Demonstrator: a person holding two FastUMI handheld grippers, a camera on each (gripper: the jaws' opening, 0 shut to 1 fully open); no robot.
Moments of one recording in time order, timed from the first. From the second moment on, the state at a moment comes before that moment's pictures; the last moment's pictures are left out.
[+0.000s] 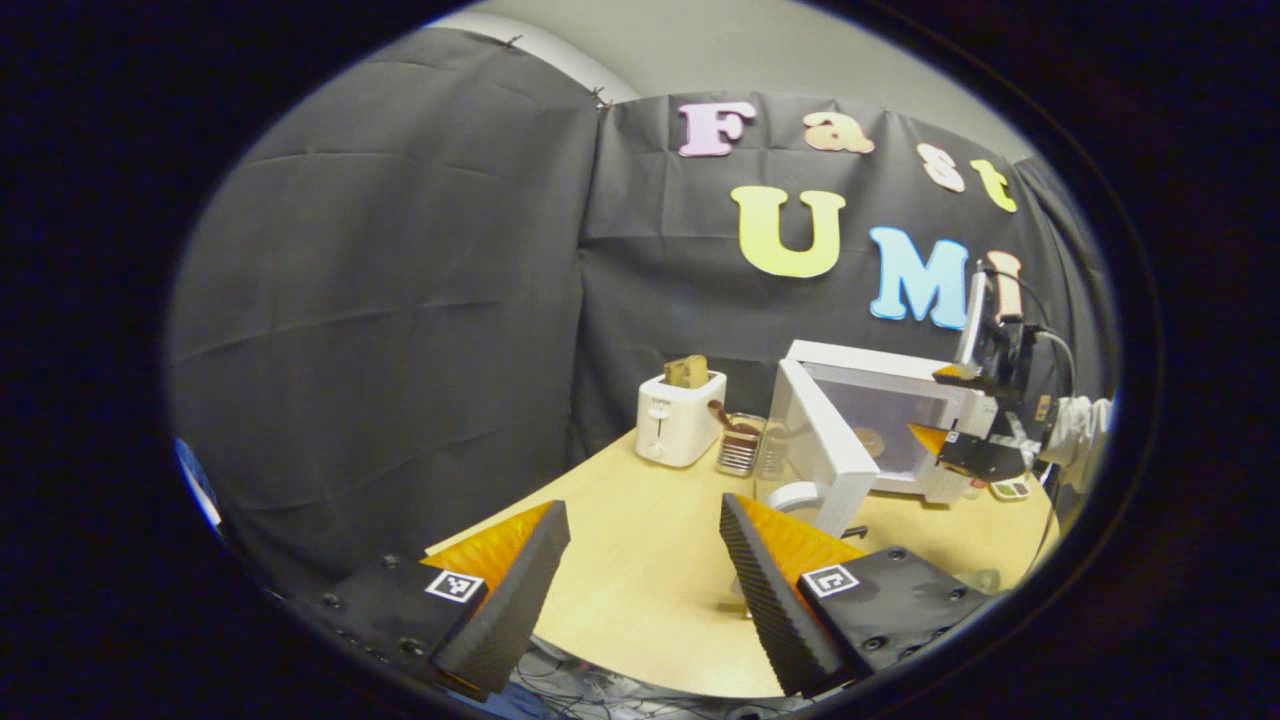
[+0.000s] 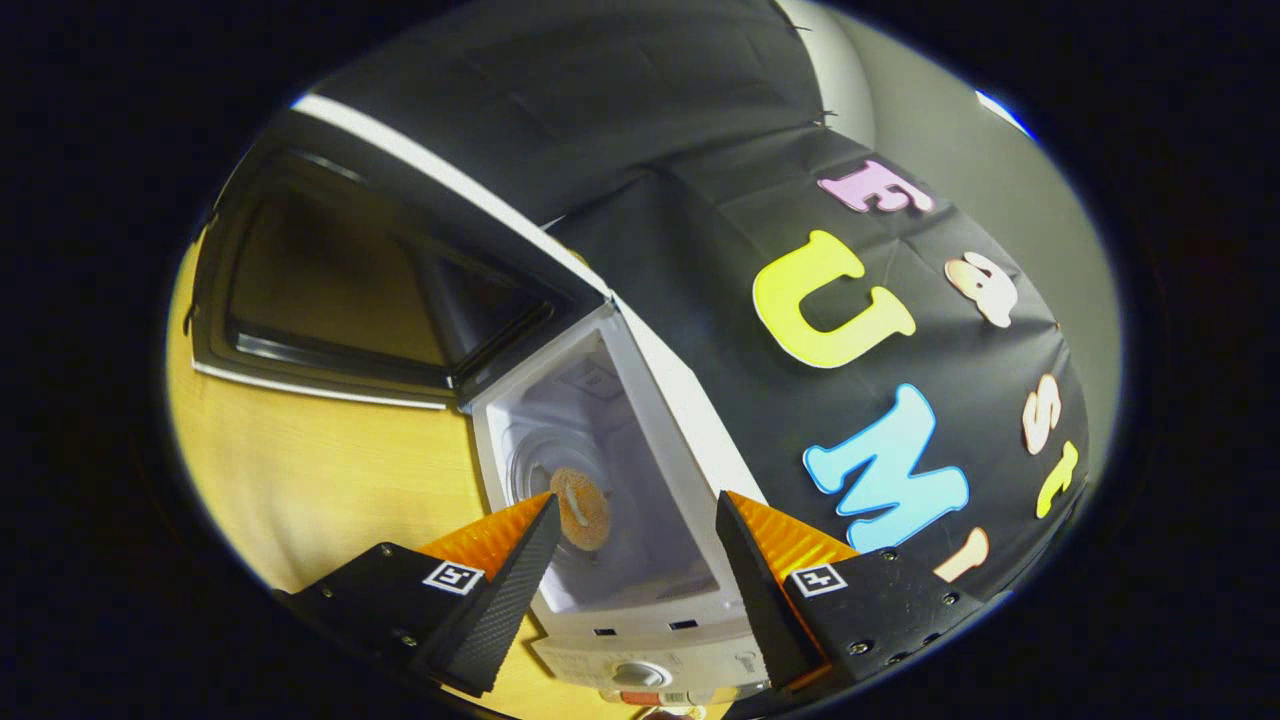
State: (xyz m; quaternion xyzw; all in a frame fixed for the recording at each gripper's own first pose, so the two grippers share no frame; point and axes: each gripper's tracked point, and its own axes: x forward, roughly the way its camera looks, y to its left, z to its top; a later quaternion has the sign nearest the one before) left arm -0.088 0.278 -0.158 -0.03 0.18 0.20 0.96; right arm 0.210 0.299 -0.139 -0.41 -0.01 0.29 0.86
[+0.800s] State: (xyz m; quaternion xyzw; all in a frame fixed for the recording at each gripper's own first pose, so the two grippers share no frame) left arm 0.002 0.292 -0.216 -0.02 0.18 0.11 0.98; right arm 0.090 0.149 -0.034 -0.16 0.02 0.14 0.98
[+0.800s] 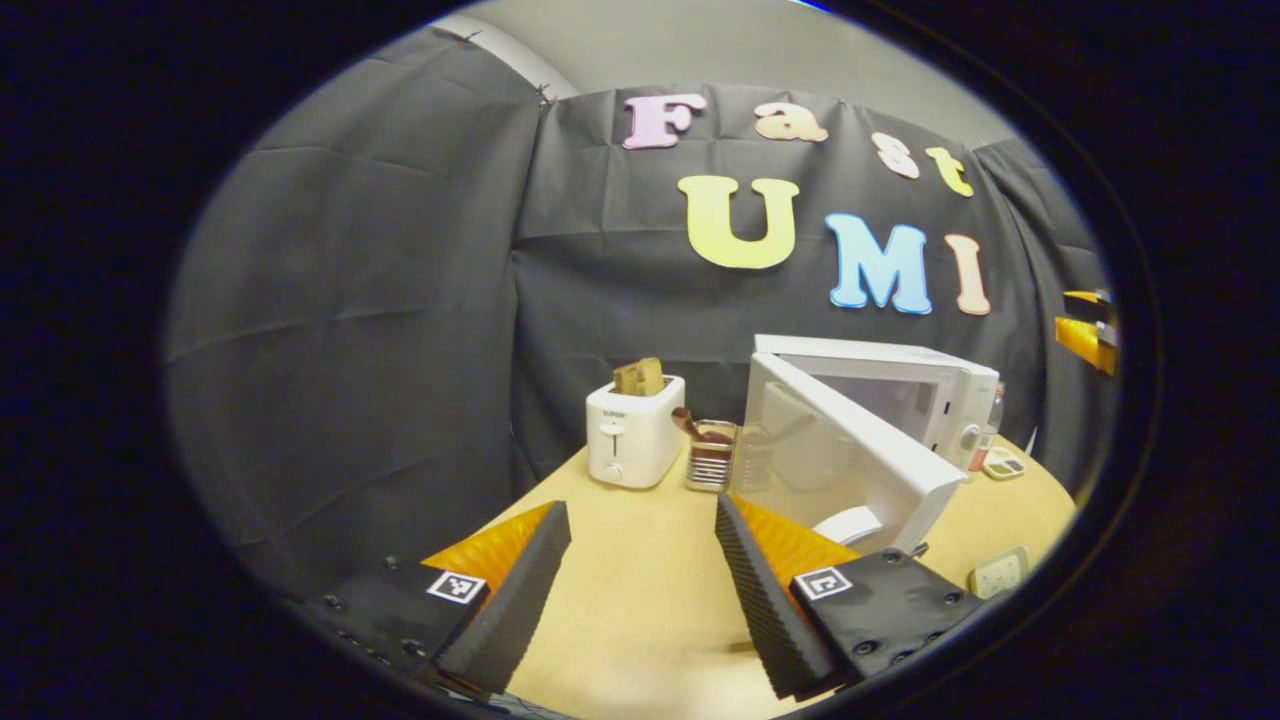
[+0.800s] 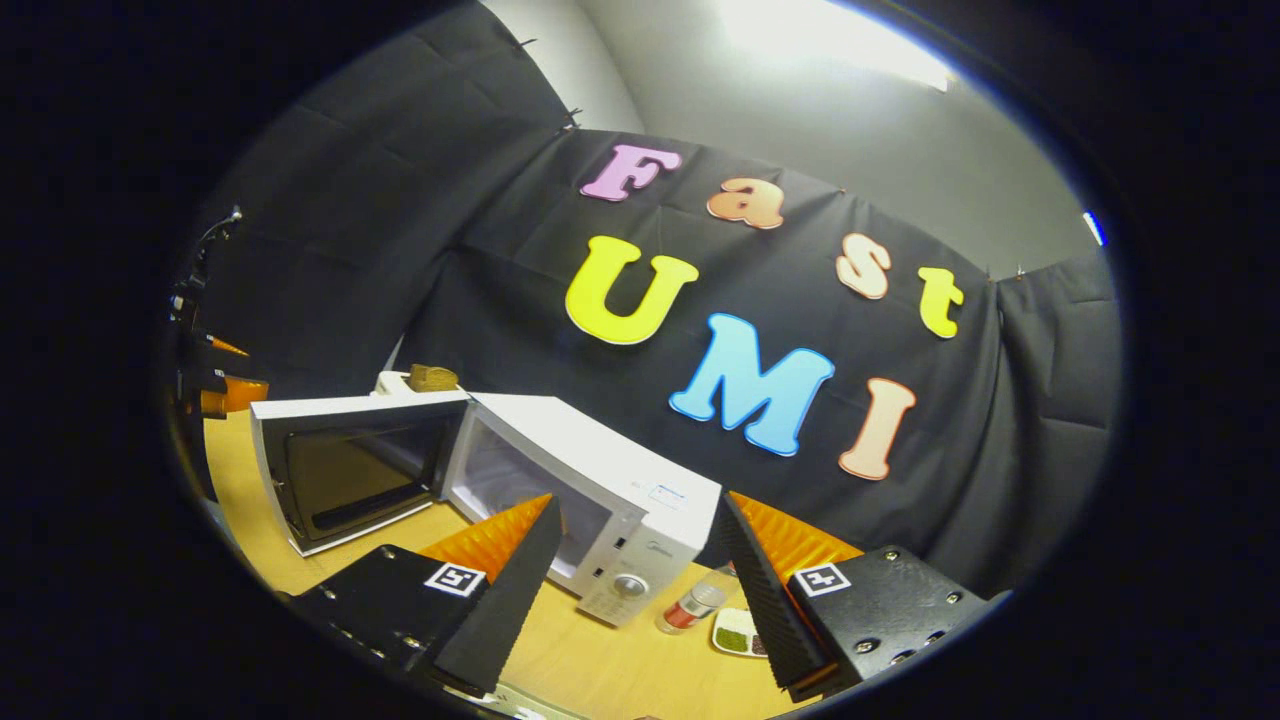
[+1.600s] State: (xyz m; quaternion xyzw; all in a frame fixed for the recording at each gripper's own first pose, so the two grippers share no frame) left arm 0.040 0.141 -0.231 -0.01 0.21 -0.04 0.98; right arm 0.061 0.051 -0.042 -0.12 0.06 0.06 0.99
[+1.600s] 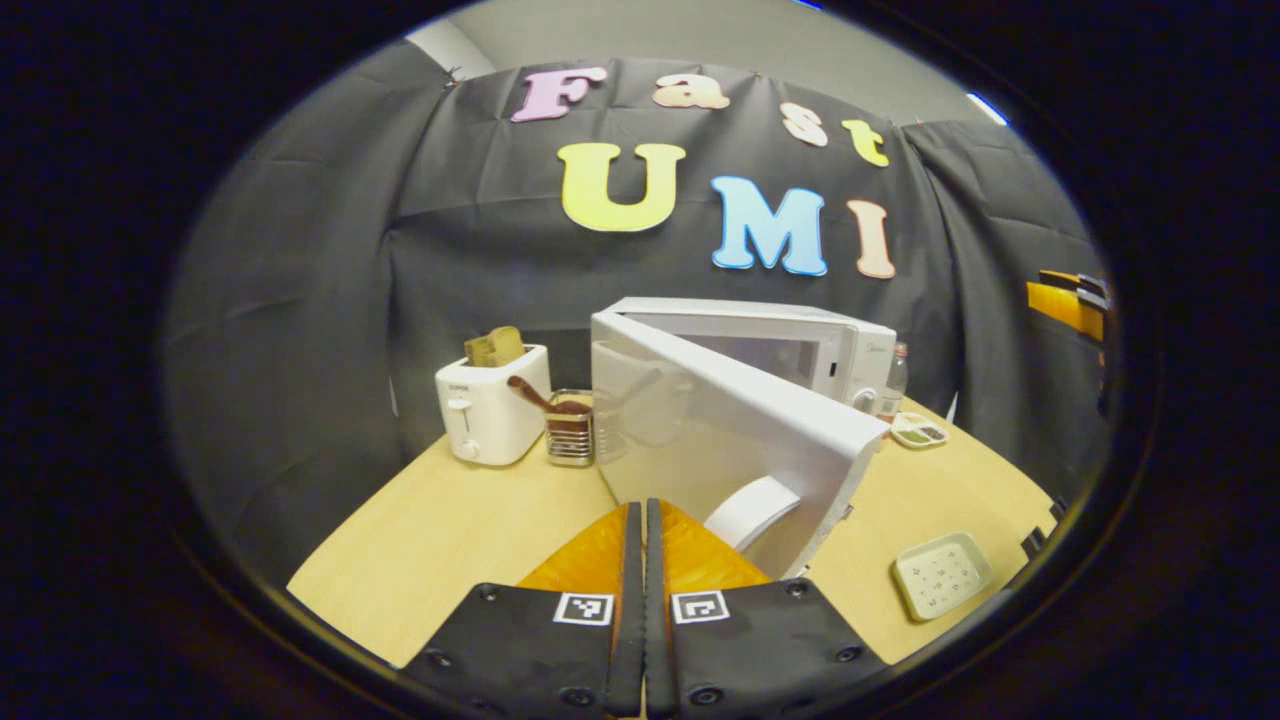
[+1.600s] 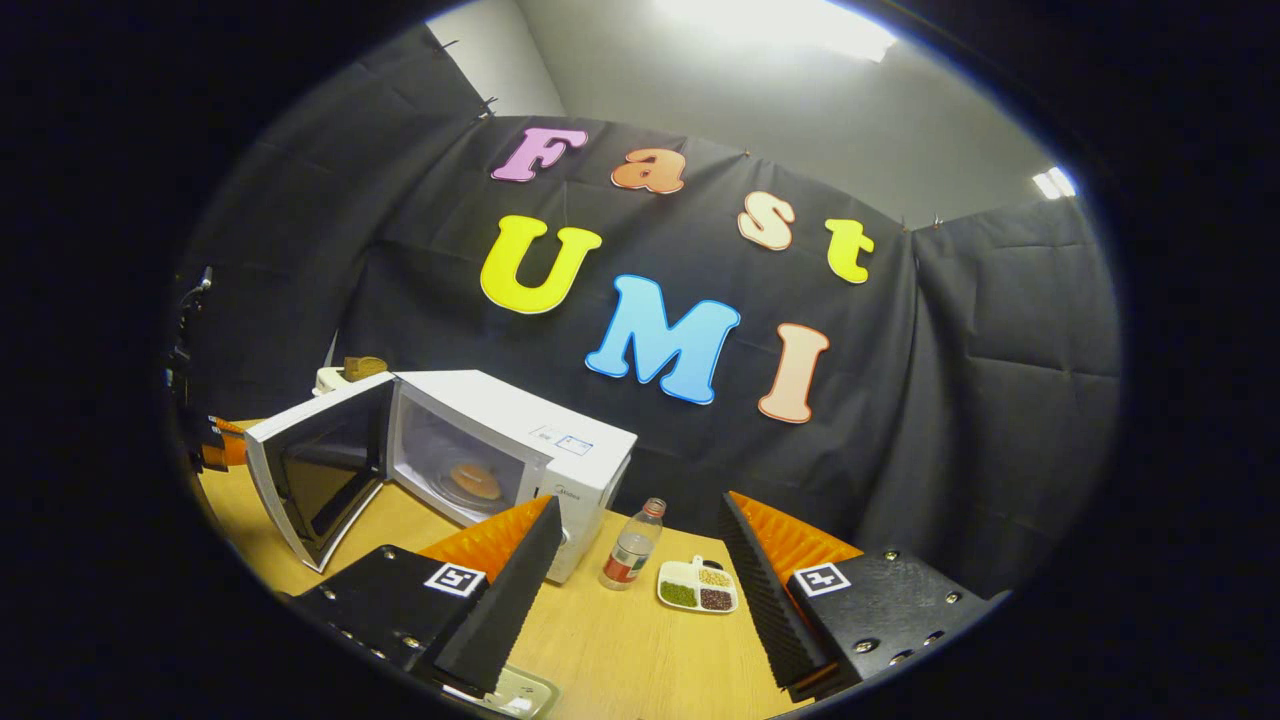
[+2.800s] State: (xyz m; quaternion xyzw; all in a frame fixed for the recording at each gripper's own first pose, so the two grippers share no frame) left arm 0.184 -0.059 -0.226 0.00 0.20 -0.15 0.97; right arm 0.069 -0.097 -0.056 -0.11 0.08 -0.03 0.99
